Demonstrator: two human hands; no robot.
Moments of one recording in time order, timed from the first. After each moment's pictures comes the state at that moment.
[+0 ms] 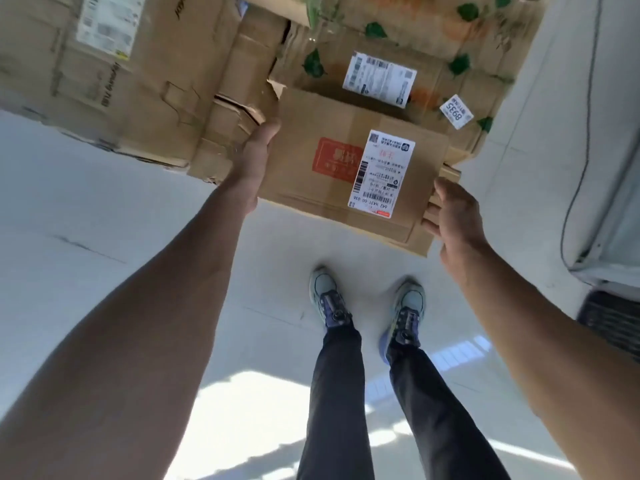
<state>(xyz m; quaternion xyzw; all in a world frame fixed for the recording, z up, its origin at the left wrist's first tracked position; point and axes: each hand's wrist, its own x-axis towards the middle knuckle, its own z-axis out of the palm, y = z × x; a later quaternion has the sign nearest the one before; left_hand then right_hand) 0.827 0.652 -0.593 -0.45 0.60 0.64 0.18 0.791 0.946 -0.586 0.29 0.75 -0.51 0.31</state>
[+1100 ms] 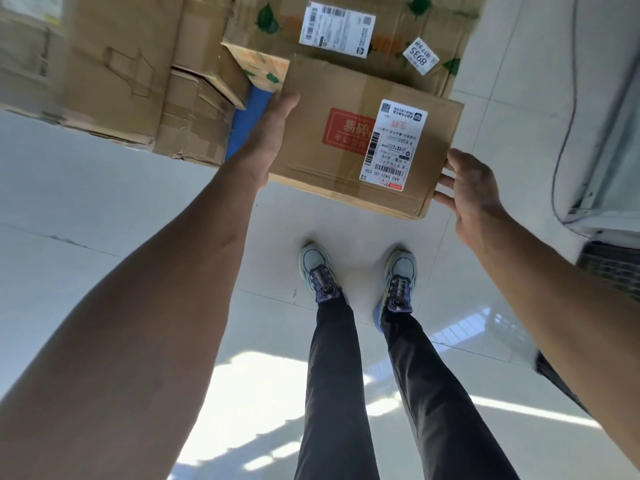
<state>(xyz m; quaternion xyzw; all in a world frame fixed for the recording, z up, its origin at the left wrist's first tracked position) 0.822 0.736 -0.603 -0.38 0.66 0.62 0.20 0.809 1.032 -0.592 0.31 0.74 -0.53 0.29</state>
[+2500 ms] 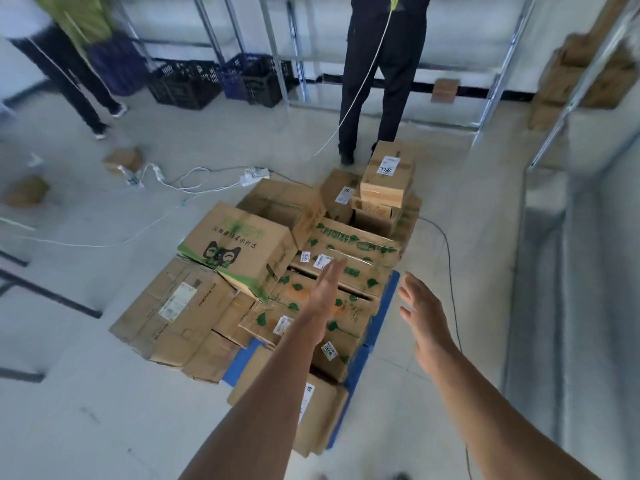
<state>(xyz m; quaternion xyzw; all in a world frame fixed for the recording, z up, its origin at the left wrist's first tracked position) 0.604 0.994 -0.193 -0.37 0.64 0.67 0.08 0.562 1.163 -0.196 0.07 0.69 -0.68 0.24</state>
